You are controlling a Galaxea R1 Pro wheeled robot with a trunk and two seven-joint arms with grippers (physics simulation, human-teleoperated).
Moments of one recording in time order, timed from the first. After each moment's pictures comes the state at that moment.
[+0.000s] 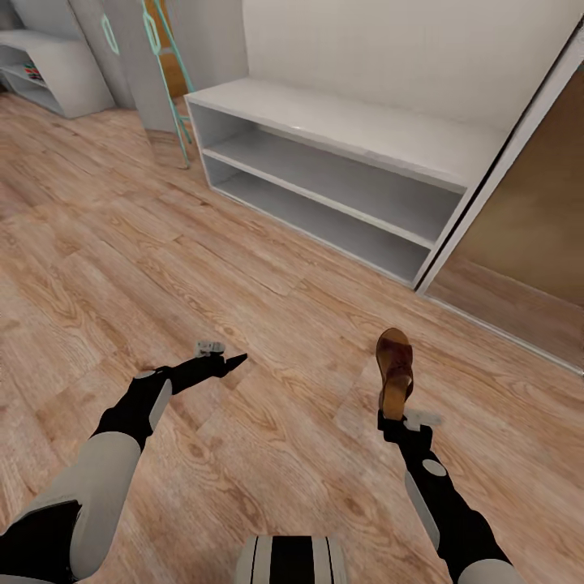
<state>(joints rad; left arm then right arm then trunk) -0.90 0.04 0.22 -0.61 -0.07 0.19 -0.77 -0.46 -0.01 -0.02 -0.88 -0.08 0.02 -0.14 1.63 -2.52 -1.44</state>
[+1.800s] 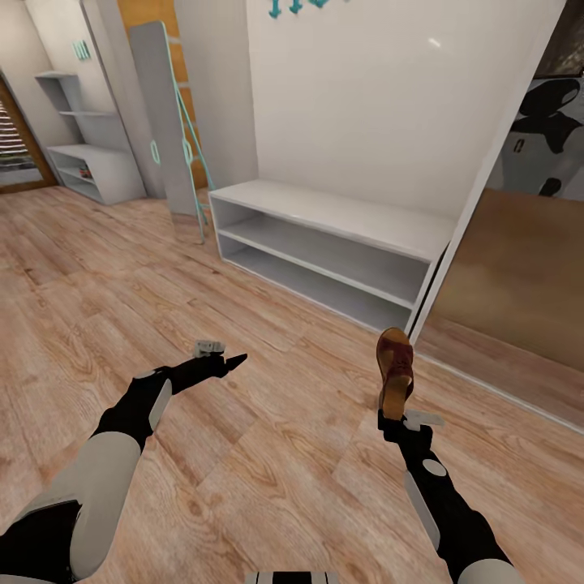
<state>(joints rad) -0.90 0.04 0.22 -0.61 -0.07 0.20 -0.77 -0.46 -0.01 -0.02 -0.89 -0.09 0.02 -0.14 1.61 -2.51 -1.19</state>
